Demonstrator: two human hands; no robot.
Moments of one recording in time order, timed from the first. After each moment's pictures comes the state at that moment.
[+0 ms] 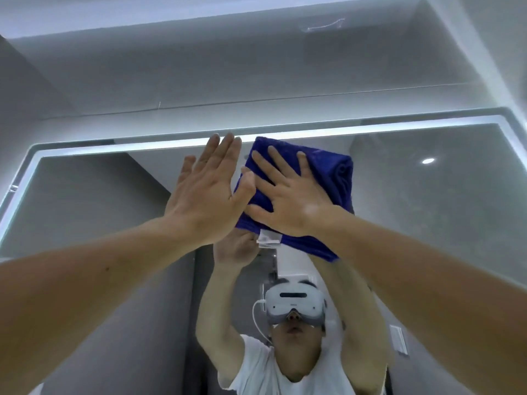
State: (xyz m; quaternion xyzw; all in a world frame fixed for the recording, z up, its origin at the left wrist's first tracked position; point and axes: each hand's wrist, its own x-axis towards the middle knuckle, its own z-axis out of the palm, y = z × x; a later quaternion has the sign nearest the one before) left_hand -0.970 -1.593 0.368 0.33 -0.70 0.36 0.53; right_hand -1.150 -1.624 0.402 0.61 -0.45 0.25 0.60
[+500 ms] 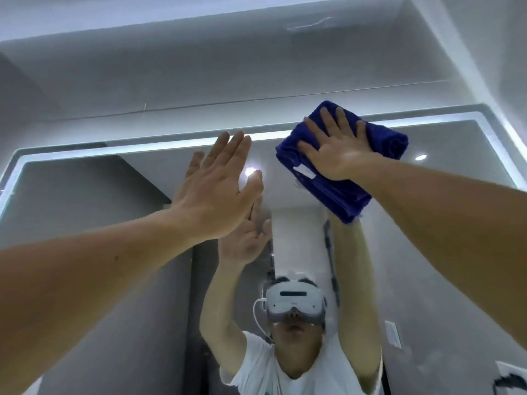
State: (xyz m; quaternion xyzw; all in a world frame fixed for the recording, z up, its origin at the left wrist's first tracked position) left_hand -0.996 -1.580 0.375 0.32 -0.72 0.37 0.49; right_hand -1.242 -1.587 0.476 0.55 -0.59 0.36 0.47
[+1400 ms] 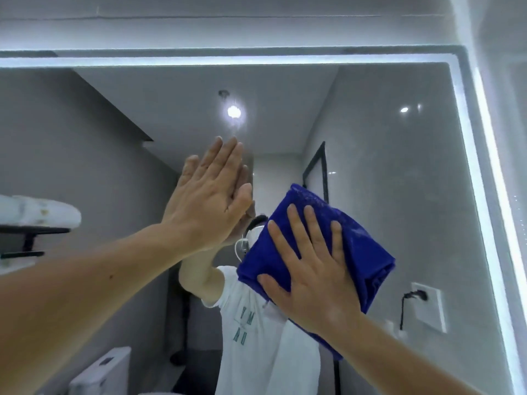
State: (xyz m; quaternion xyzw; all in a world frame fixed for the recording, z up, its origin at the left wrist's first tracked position) left_hand -1.055 -1.603 0.264 0.32 -0.74 0.33 0.49; right_hand -1.254 -1.591 0.159 0.59 -0.51 0.32 0.53
